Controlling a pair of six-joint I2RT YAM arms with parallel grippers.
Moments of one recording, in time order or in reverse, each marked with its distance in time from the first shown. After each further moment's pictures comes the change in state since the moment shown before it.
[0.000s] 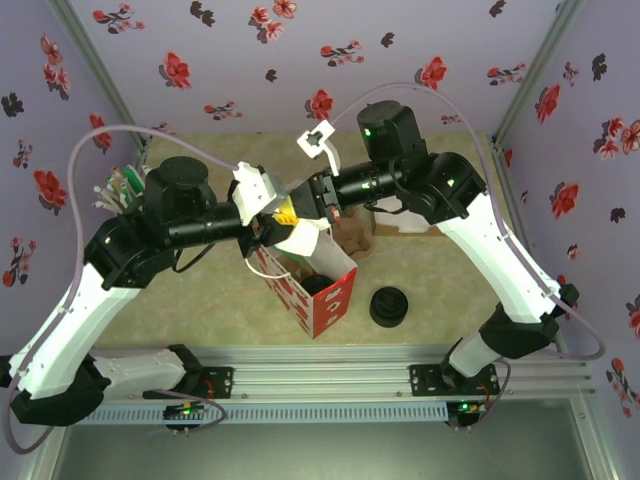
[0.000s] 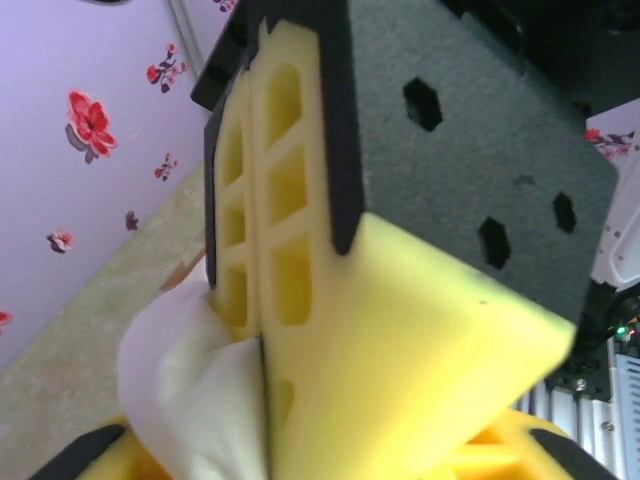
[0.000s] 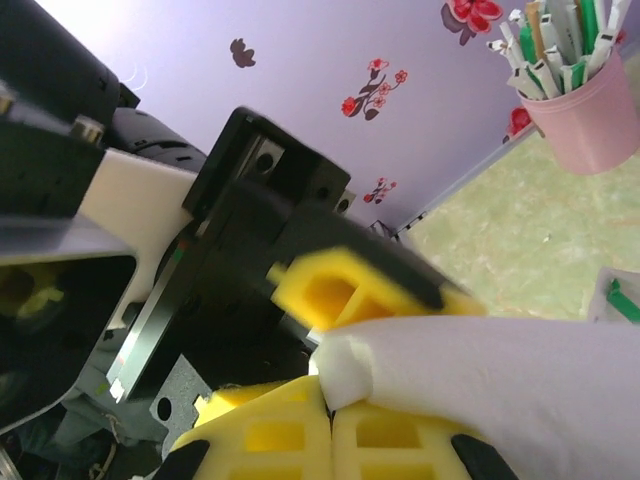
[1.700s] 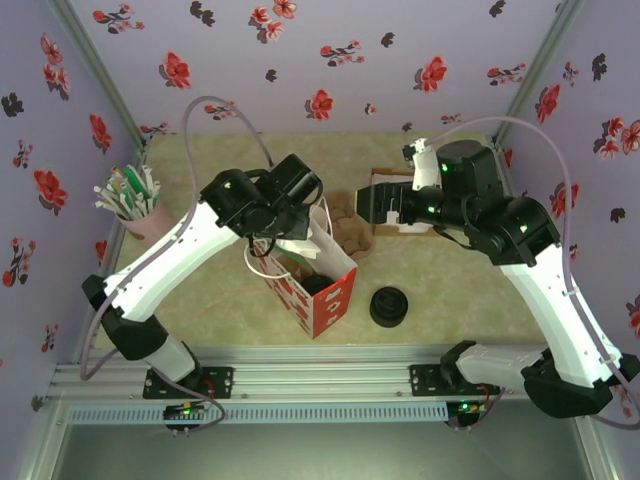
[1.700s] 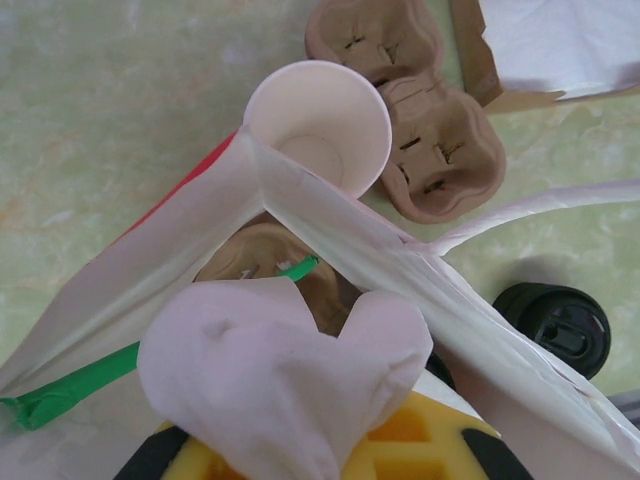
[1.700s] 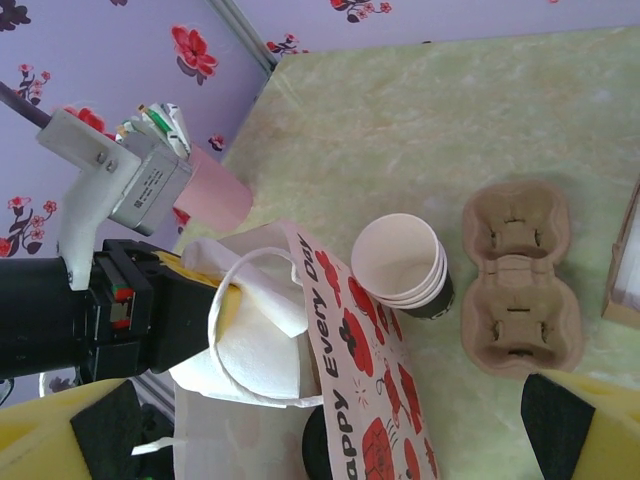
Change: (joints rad) left arm -0.118 0.487 0.283 -0.547 -0.583 -0.944; right arm -0.235 -0.393 -0.416 -0.085 0.561 0.015
